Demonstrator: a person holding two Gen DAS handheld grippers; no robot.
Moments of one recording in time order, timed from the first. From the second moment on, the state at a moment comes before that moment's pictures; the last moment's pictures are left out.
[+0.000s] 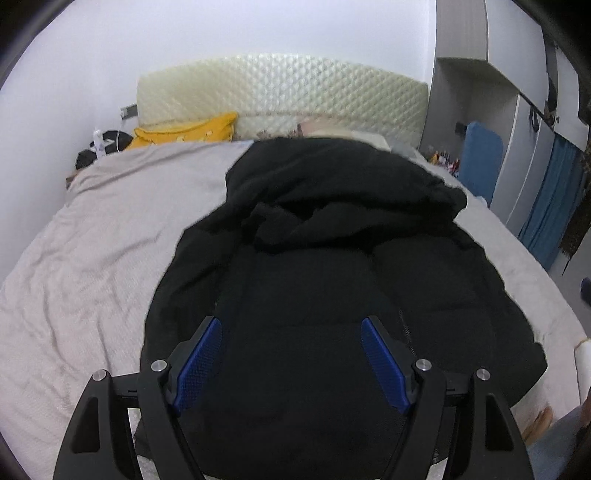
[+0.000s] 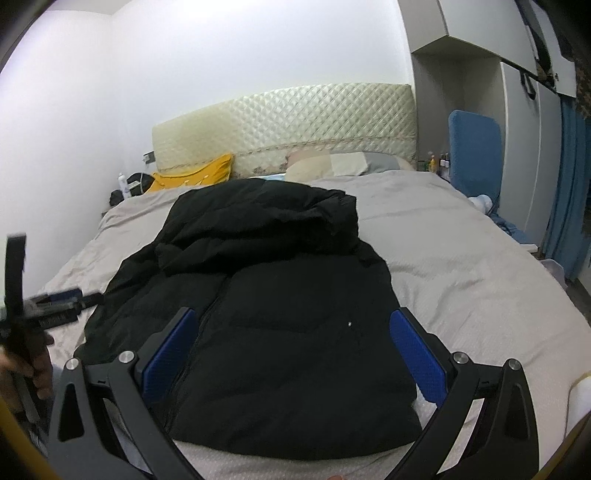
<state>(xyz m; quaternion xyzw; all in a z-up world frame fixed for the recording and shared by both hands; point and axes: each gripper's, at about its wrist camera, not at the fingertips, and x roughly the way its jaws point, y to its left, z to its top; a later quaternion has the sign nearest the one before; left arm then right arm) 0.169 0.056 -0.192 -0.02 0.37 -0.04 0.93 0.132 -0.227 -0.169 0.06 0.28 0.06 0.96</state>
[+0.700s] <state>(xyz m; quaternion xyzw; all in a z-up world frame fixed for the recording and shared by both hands) 0.203 0.094 -0.241 -0.11 0.49 -0.05 0.86 0.169 -0.253 -0.199 0.08 0.37 0.02 0.93</state>
